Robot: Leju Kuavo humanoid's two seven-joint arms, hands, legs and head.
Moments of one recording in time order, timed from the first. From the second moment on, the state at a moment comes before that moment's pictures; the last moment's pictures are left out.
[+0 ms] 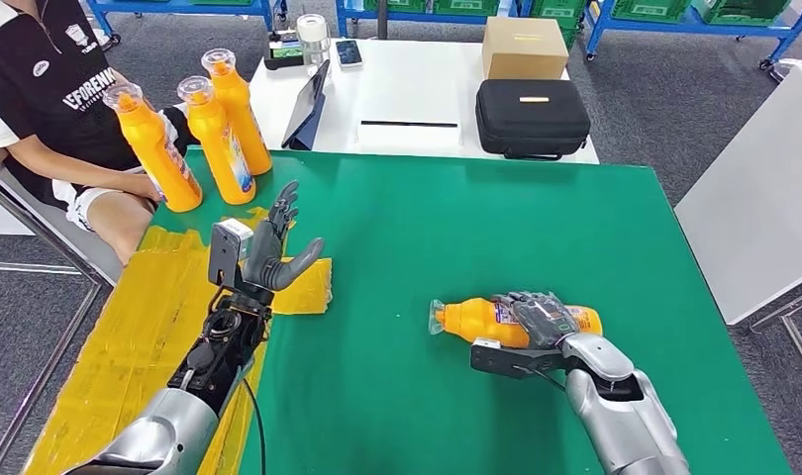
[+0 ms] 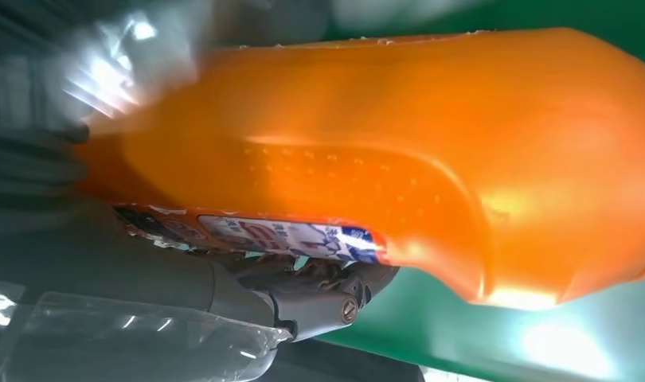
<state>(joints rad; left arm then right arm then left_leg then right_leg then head) -0.55 -0.17 -0.01 -0.71 -0.18 -0.15 -0.62 -0.28 -0.16 0.19 -0.94 1.31 0.00 -0.30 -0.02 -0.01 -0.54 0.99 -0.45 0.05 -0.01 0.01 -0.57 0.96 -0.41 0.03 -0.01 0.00</state>
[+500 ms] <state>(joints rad) -0.55 -0.17 -0.02 -0.71 -0.17 -0.16 -0.62 -0.26 -0.15 0.20 -0.95 1.26 -0.21 -0.31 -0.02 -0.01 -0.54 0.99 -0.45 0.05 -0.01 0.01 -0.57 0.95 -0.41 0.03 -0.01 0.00</state>
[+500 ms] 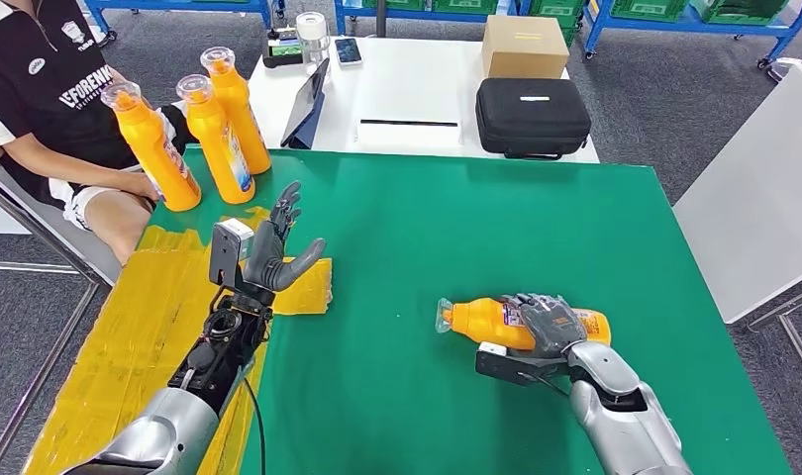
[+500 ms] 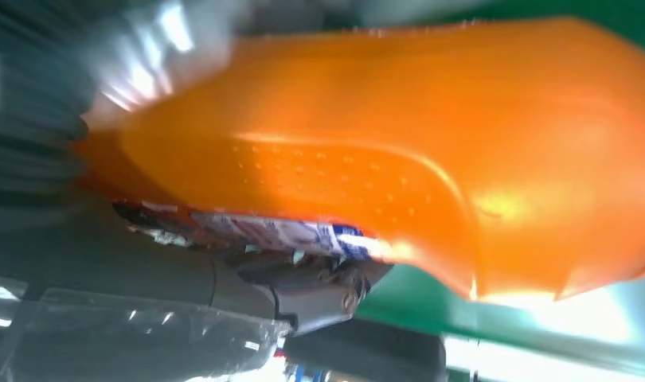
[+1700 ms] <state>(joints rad) -0.37 -0.21 -0.30 -1.15 -0.25 -0.03 -0.53 -0.37 0.22 0.22 -1.04 0.26 -0.38 -0.69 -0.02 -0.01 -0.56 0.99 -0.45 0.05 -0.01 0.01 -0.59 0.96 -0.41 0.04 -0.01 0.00</state>
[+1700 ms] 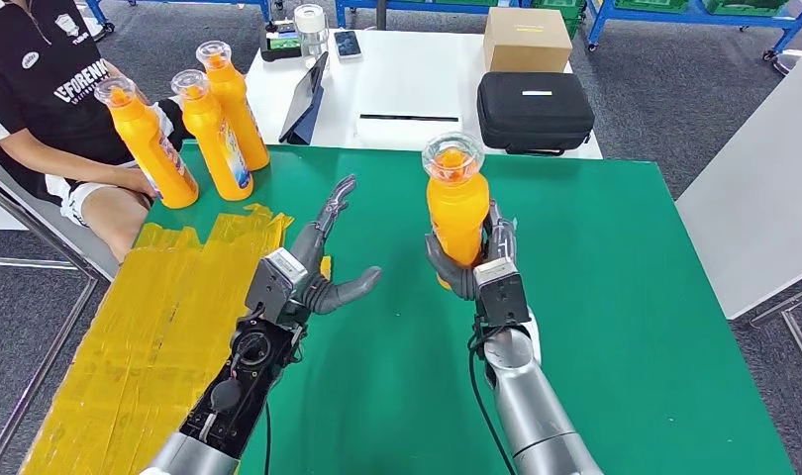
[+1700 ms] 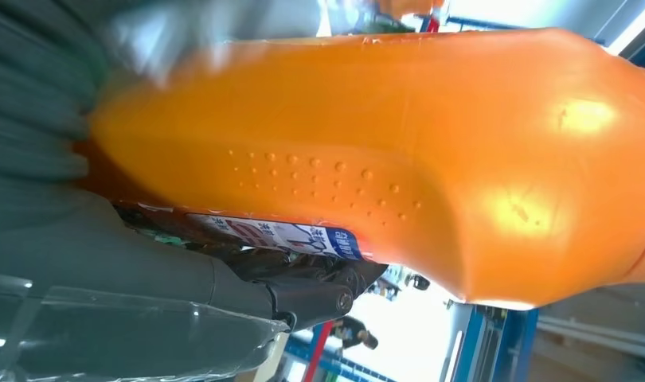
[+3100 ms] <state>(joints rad) -0.42 -0.20 -0.26 -0.99 -0.06 -0.18 -0.56 -0.47 0.29 0.52 -0.77 0.43 -0.24 -0.67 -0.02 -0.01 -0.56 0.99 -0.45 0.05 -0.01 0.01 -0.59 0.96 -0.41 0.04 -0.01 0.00</state>
